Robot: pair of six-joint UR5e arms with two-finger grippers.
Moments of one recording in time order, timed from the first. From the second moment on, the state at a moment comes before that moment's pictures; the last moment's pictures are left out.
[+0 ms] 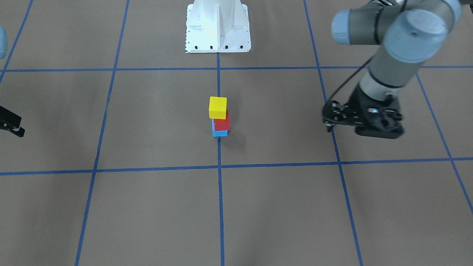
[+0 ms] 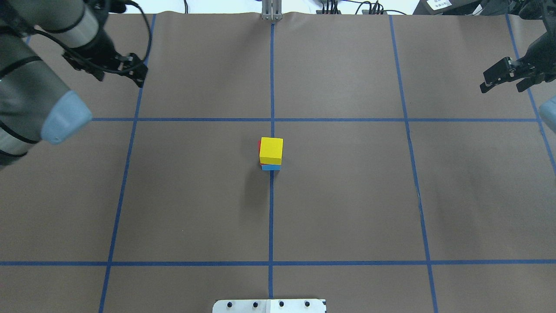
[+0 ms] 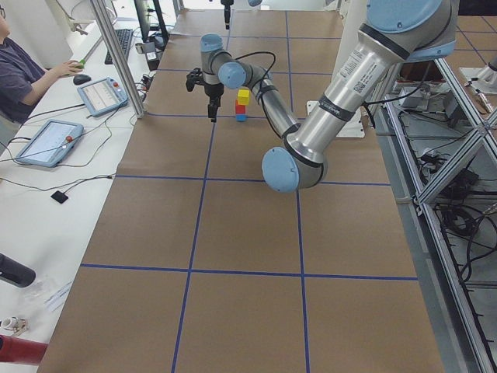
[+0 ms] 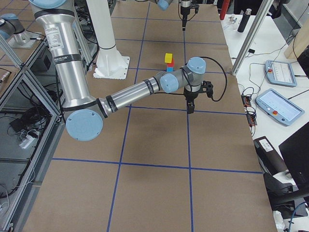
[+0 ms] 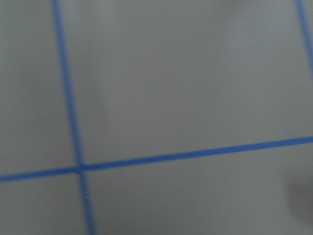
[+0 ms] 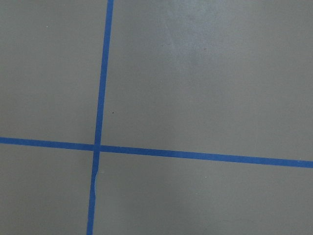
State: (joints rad) left arm -1.06 -2.05 -1.75 -1.45 -2.16 -0.51; right arm 1.22 -1.34 1.78 -1.59 2.31 0.46
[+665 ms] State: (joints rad) left arm -1.55 -1.92 -1.31 -1.70 -2.32 0.21; right arm 1.29 -1.40 1.77 -1.60 2.33 0.46
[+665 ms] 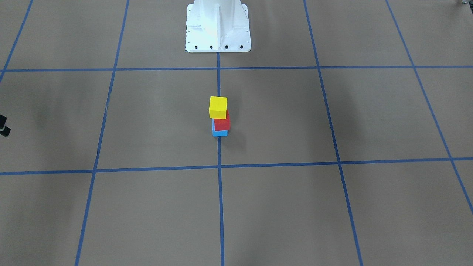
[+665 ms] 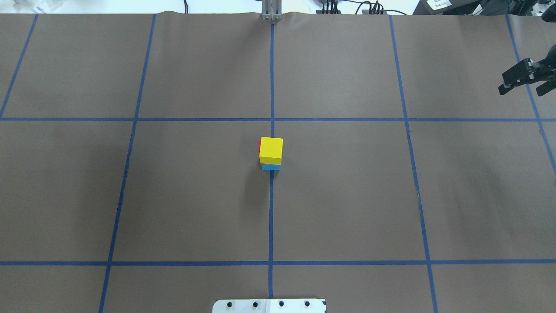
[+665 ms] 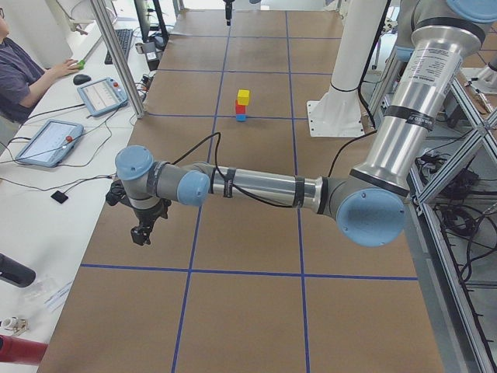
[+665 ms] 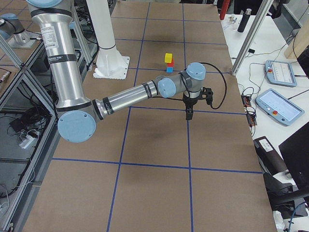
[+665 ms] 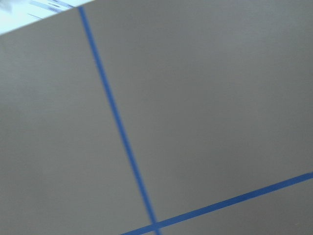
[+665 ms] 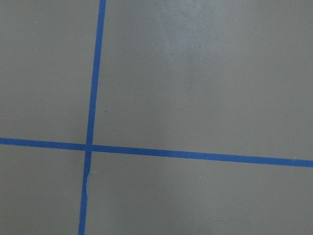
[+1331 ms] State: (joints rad) left arm -1.59 -1.75 -1.41 -1.71 -2.26 0.27; right arm 1.45 -1.54 1.79 -1.60 2.35 0.37
